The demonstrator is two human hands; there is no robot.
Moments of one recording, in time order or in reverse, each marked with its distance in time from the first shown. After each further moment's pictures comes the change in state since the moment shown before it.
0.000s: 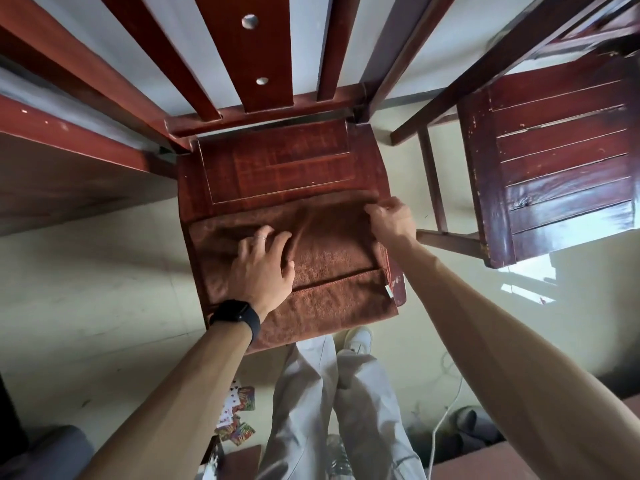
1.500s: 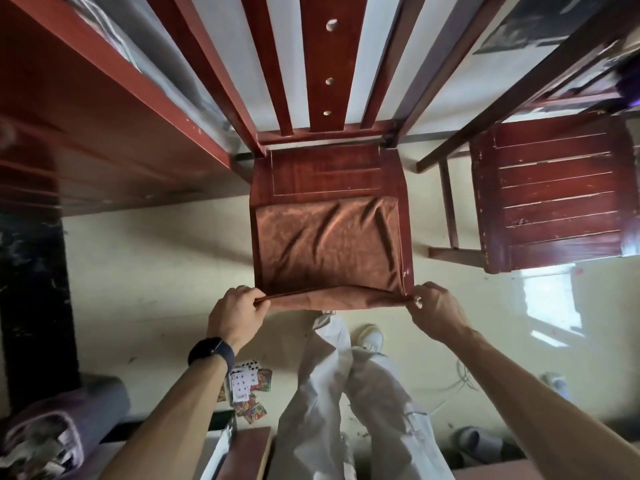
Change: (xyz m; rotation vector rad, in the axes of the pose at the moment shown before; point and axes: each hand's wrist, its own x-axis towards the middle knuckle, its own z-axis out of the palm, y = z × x) left_hand -0.164 -0.071 -0.048 -0.102 0.011 -0.190; right_hand -0.147 0.107 -0.081 -0.774 -0.154 -0.471
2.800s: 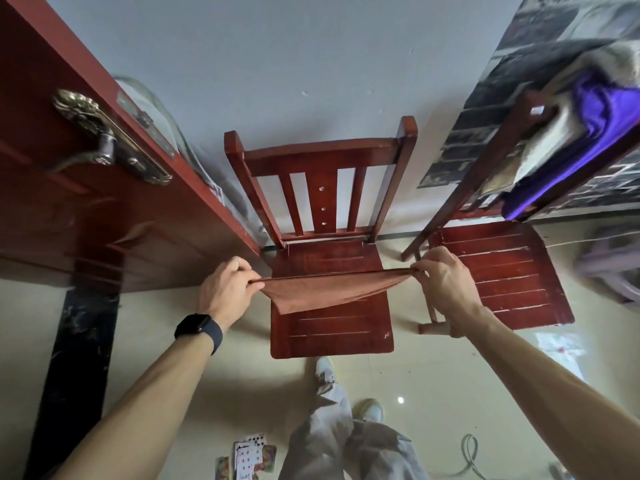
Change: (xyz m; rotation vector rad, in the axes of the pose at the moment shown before) left_hand -0.050 0.083 -0.250 0.124 0.377 0.127; right_hand -0.071 -0.049 -0.240 -0.015 0.643 -0.366
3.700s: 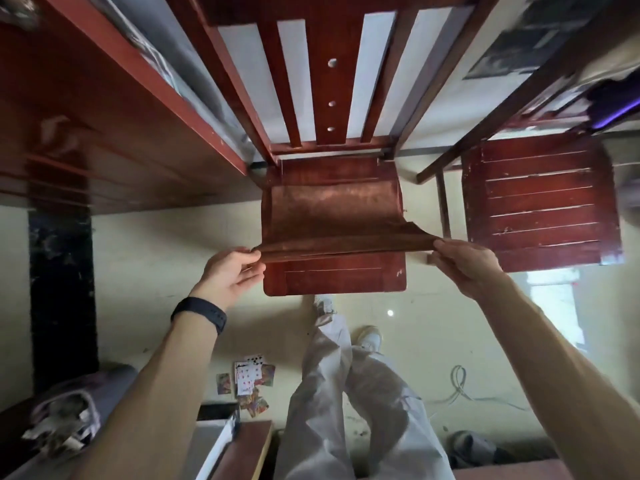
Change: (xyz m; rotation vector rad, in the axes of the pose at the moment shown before) left_hand -0.009 -0.019 0.143 -1.440 -0.325 -1.157; right_hand -0.027 0.039 0.125 1.249 -0.173 1.288
